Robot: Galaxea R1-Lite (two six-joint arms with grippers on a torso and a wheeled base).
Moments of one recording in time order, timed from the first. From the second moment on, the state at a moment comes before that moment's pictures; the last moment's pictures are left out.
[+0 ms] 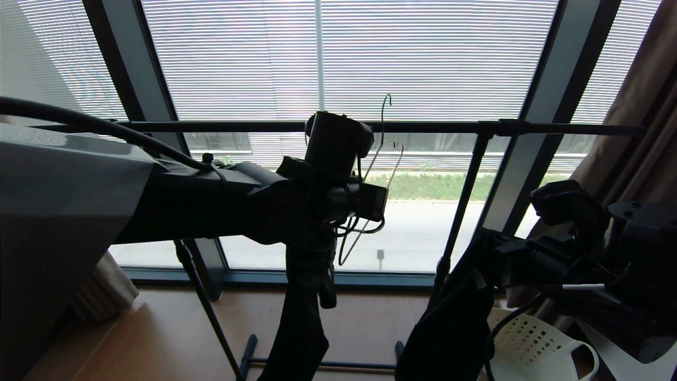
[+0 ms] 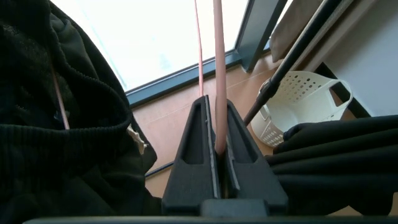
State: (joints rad) left arm -0.73 2.11 -1.62 -0.04 0.19 -0.09; right arm 0.52 1.54 -0.48 -0.77 -0.33 0.11
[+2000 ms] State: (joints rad) left arm -0.82 1.35 -0.29 -0.74 -0.32 0.03; right arm 0.55 1.56 -0.59 -0.77 -0.58 -0.34
